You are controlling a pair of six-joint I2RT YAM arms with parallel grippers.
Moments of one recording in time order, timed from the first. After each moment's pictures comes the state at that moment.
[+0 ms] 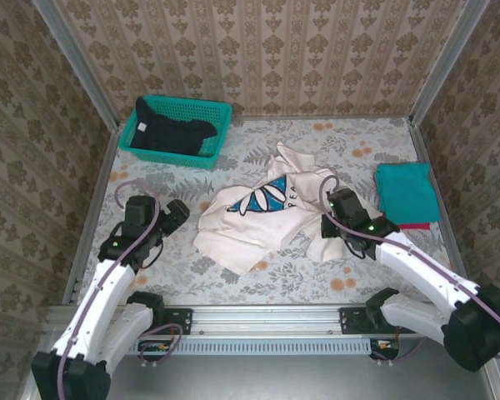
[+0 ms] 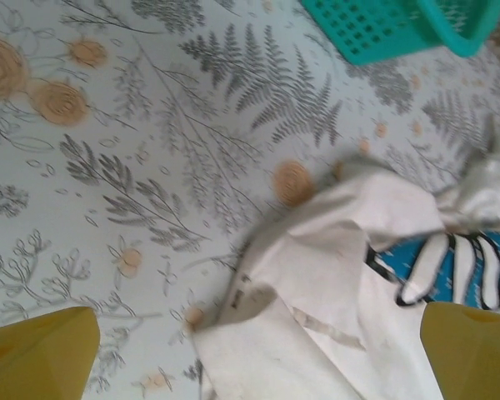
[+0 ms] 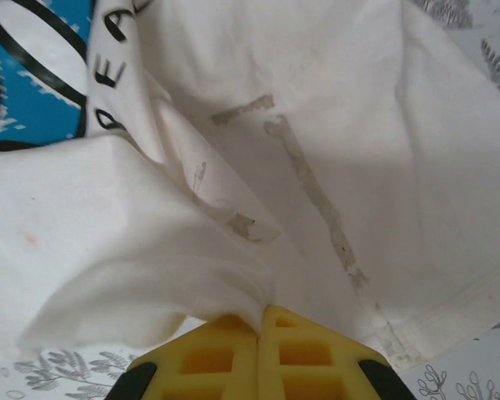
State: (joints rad) left arm -0.24 0.80 0.62 -0.62 0.01 -0.81; right arm 0.47 1.07 0.68 -0.54 0.21 0.36
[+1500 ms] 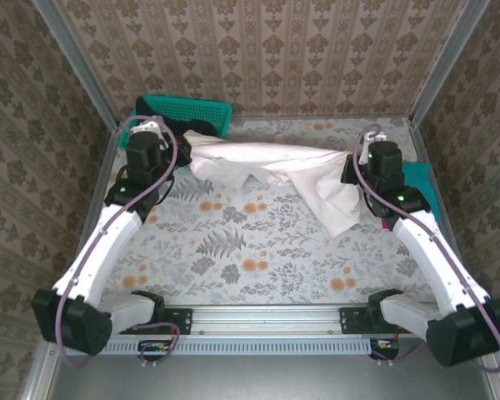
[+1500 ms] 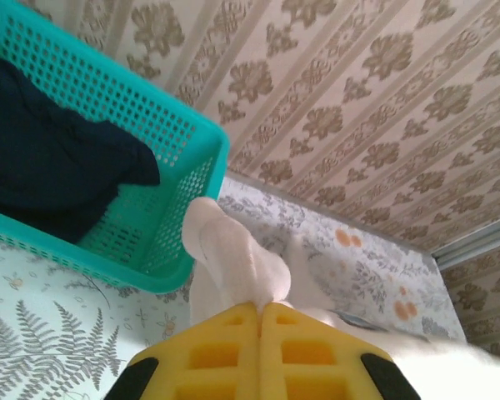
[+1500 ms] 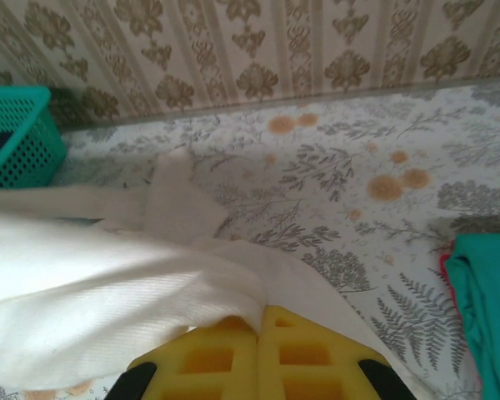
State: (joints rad) left arm -0.33 1.14 1.10 -0.27 0.01 -0.63; right arm 0.18 1.07 1.01 -0.42 0.12 0.23
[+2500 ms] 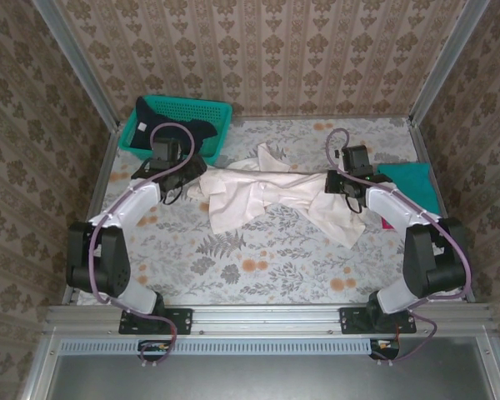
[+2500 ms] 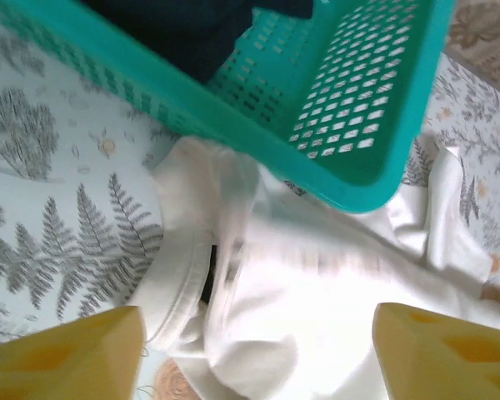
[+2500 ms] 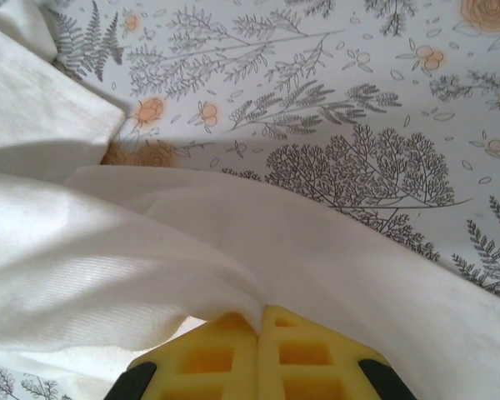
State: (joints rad) left arm -0.27 1.50 1.06 -0.31 0.05 -0.61; right arm 0.15 1.52 0.98 -0.30 -0.01 0.24
